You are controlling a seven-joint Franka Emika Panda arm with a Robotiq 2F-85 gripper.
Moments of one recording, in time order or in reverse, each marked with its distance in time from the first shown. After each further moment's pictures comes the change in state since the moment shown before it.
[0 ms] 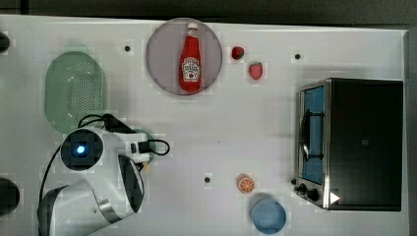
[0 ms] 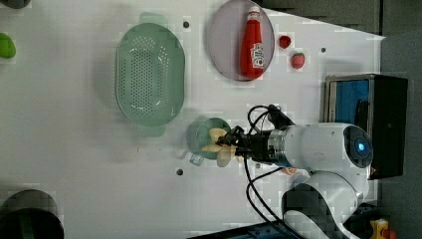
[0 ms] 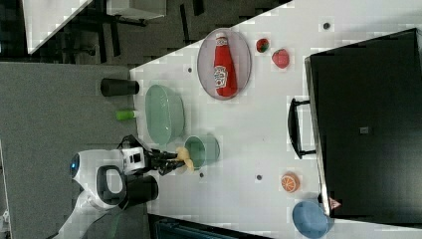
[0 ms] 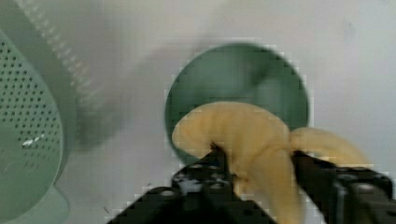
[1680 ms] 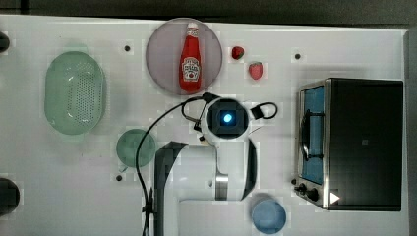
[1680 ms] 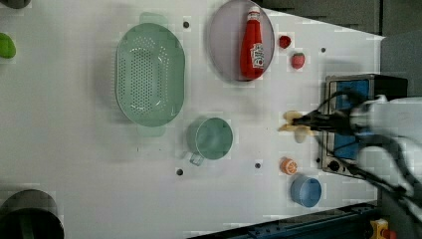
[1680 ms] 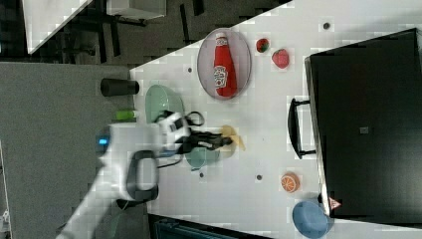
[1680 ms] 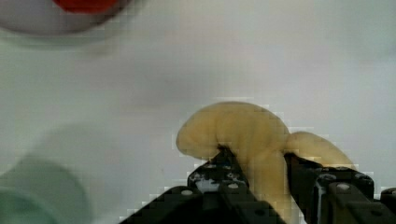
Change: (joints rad) arm -0.064 -0.094 -0.443 0.045 -0.084 -0.169 -0.722
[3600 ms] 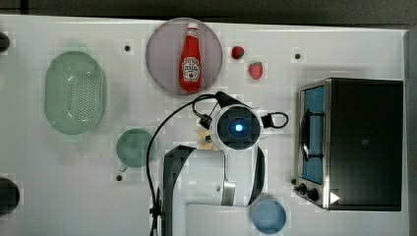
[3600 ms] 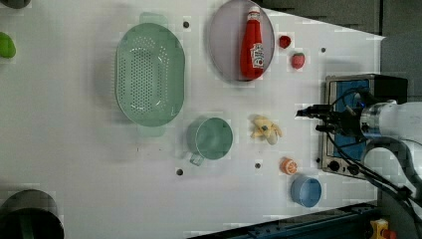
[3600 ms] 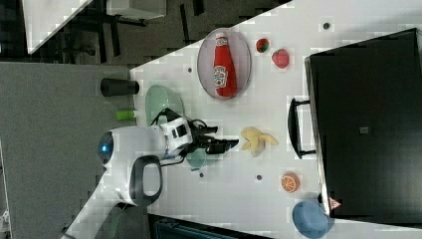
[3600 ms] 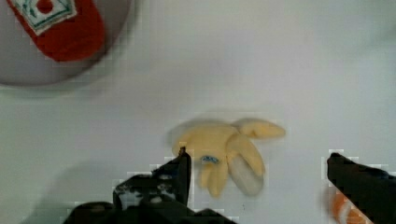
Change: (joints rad) arm 0.027 0.024 -0.055 -0.061 0.012 0.171 0.097
